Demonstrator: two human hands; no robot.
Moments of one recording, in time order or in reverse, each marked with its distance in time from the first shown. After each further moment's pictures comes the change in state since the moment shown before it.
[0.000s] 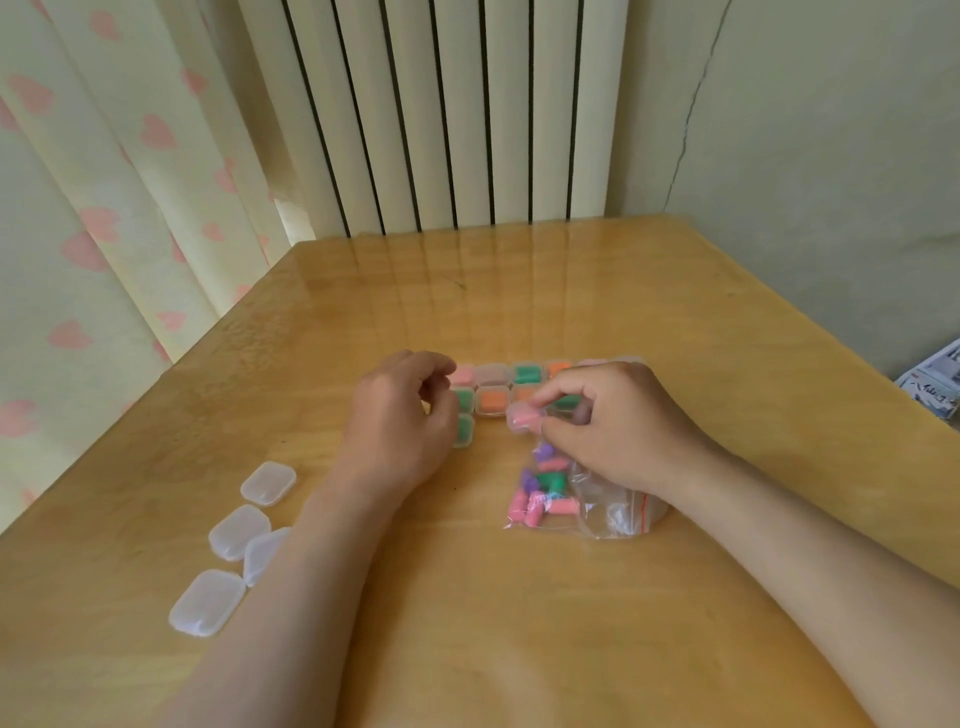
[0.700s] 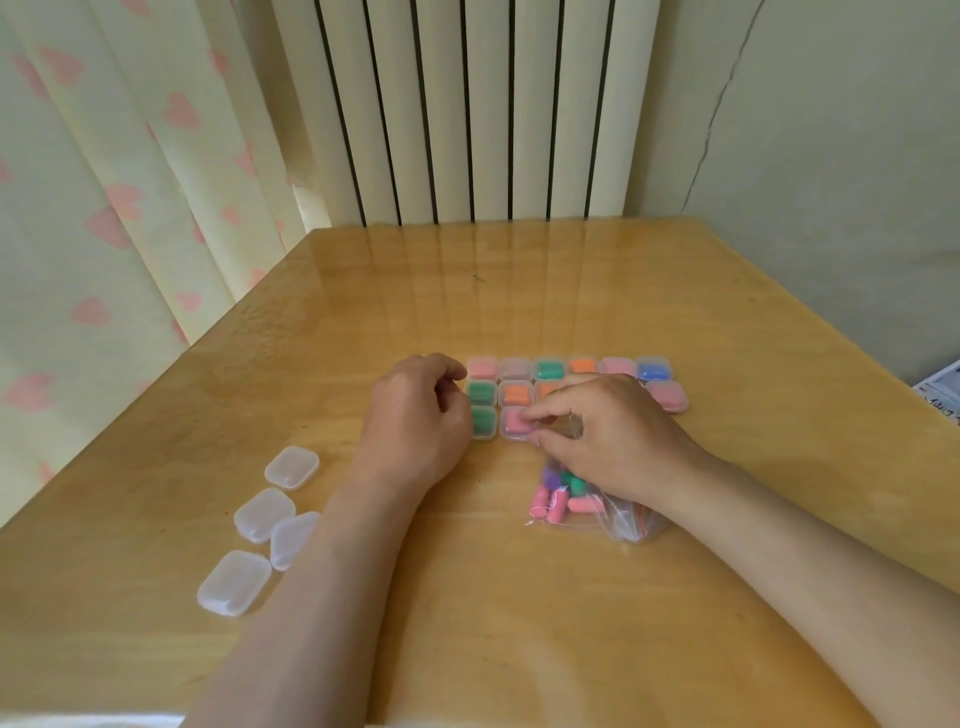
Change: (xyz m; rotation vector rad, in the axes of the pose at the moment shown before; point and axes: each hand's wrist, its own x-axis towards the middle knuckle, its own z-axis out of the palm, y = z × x) left_hand -0.005 -0.006 -0.002 0.025 -0.022 -0.139; right_hand 0.008 -0.004 0.022 -0.235 -0.033 -0.129
